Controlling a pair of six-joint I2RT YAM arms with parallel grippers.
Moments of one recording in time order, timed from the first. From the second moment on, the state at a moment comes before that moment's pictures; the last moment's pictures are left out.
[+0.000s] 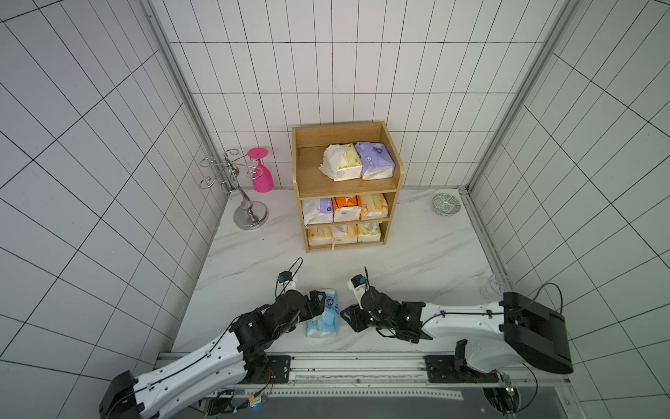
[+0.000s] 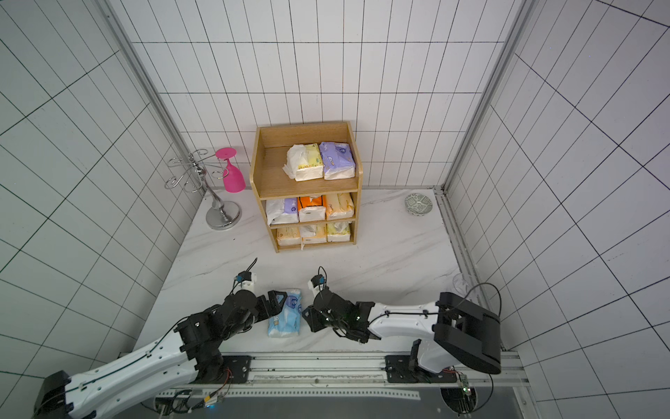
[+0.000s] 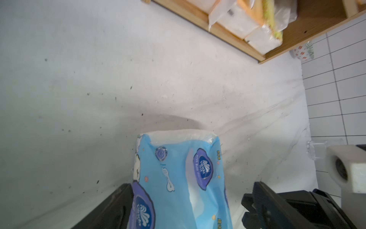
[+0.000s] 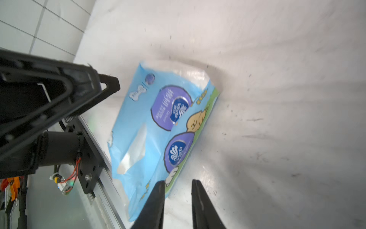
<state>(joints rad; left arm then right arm) -0.90 0.61 0.36 -0.43 -0.25 -1.06 1.28 1.33 0.57 0.09 0.05 0.79</state>
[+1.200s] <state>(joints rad) -0.30 0.97 0.98 -0.30 0.18 -0.67 0.72 1.65 1.74 -0.39 0.07 0.59</state>
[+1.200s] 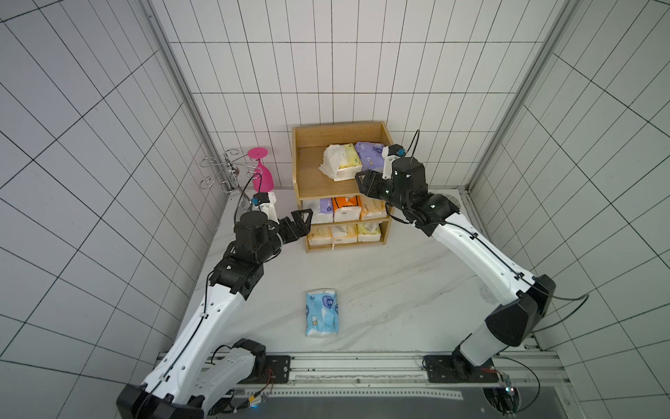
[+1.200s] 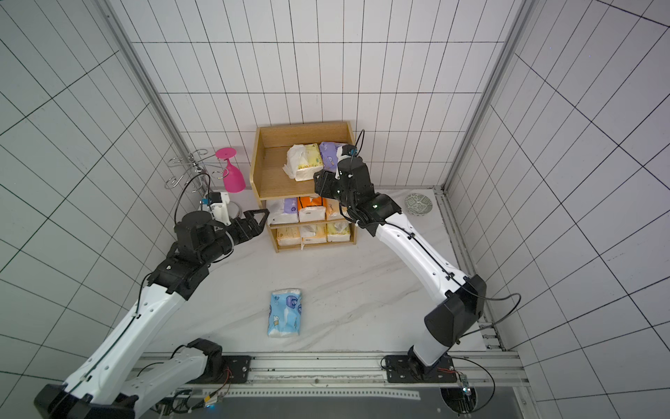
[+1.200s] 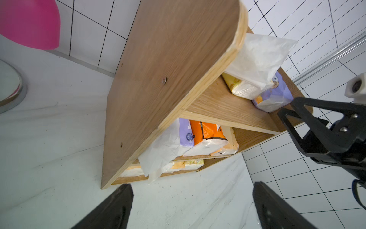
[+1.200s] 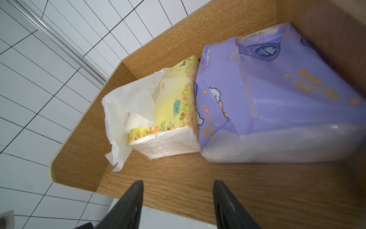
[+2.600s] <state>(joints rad) -0.30 0.84 0.92 -0.31 0.25 -0.72 0.70 1.63 1.70 -0.35 -0.25 0.56</state>
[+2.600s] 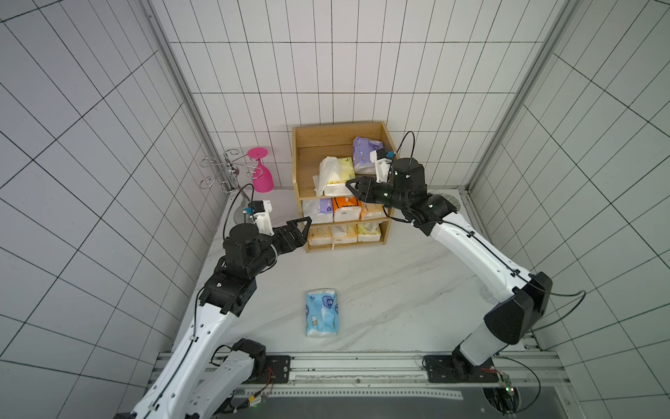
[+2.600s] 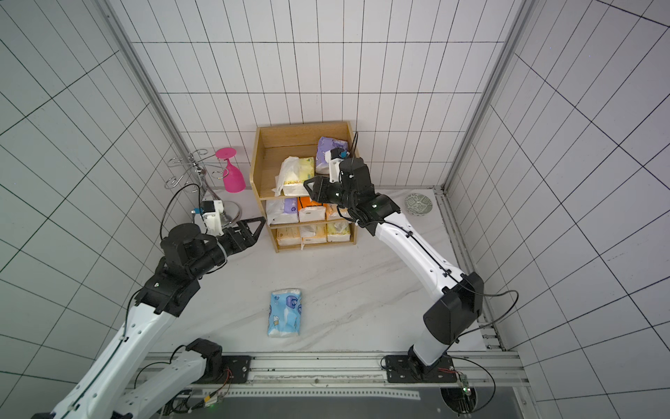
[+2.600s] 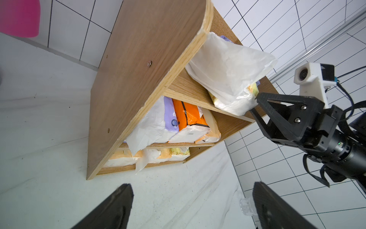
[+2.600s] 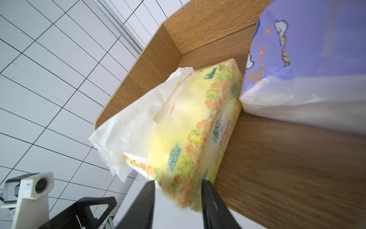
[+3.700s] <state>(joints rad) -0.35 0.84 0.94 -0.27 0.36 -0.77 0.70 1.64 1.76 -0.45 -0.29 0.47</state>
